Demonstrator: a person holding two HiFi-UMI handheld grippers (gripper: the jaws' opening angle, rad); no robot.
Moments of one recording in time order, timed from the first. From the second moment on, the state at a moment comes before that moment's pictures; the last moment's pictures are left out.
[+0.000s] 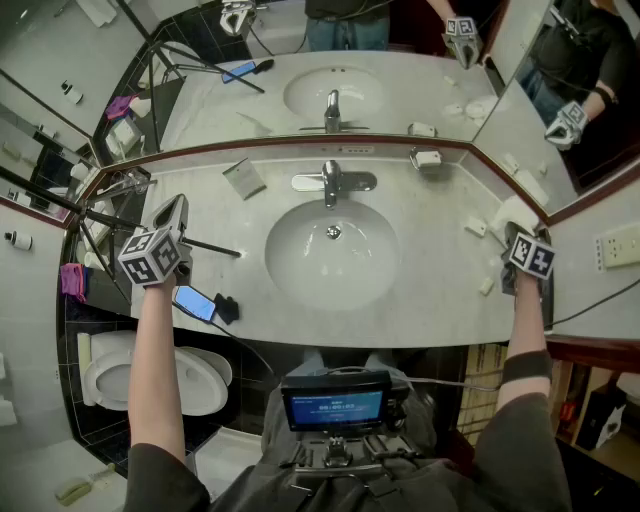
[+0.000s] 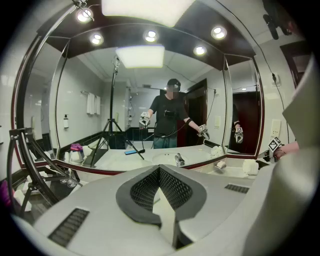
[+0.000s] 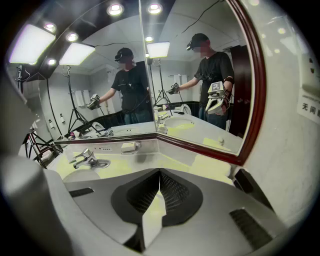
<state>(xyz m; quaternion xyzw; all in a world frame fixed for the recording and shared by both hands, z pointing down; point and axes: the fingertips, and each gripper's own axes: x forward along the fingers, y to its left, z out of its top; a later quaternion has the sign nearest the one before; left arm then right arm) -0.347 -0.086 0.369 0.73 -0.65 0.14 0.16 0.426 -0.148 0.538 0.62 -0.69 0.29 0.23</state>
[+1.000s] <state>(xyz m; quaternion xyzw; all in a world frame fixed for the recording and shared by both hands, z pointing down) -0.323 -0.104 0.408 0.74 -0.63 0.15 0.16 0.050 -0.229 0.599 0.34 -0.83 0.41 0.14</state>
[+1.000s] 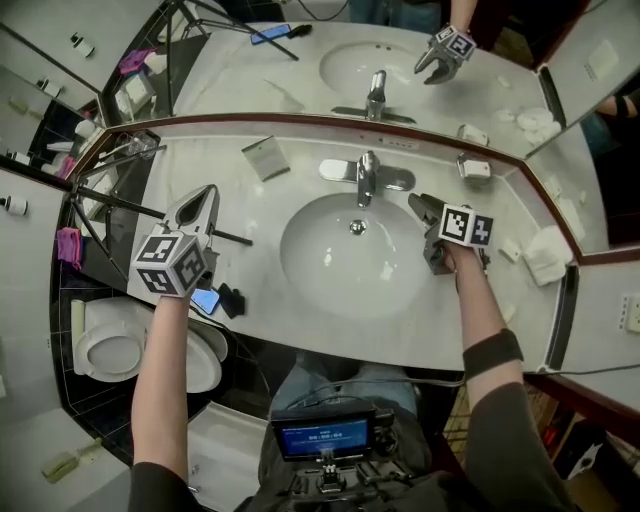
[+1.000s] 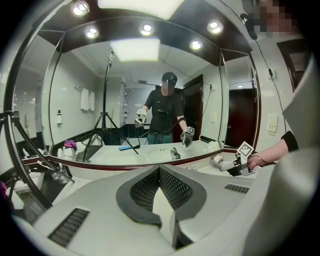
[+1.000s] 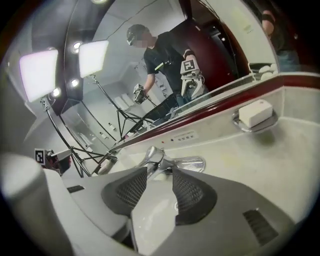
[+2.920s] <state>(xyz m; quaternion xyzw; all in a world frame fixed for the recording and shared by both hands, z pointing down) -0.335 -0.093 0.440 0.74 -0.62 0.17 0.18 -0.066 -0.245 0.629 0.32 -0.64 0.70 0.00</state>
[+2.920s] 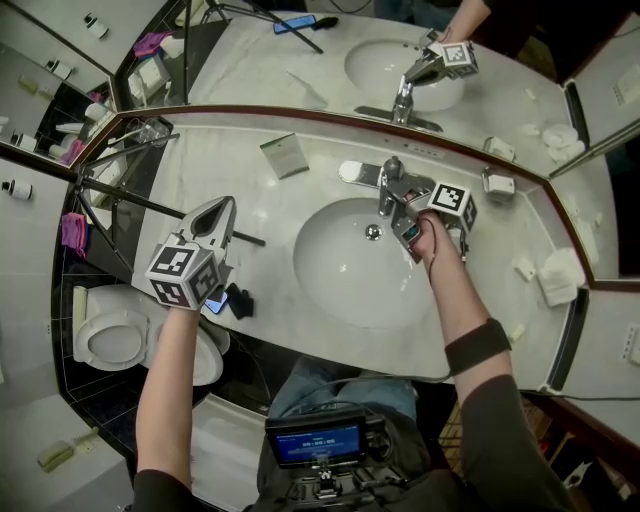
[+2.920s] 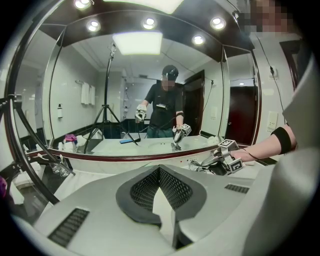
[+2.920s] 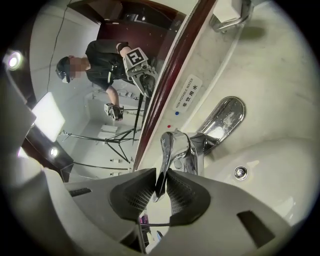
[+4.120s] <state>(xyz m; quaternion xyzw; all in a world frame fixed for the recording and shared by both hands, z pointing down) -0.329 -0.092 0.434 0.74 -0.62 0.17 0.18 -0.072 -0.269 0.612 0.33 -0.58 0.74 -0.02</state>
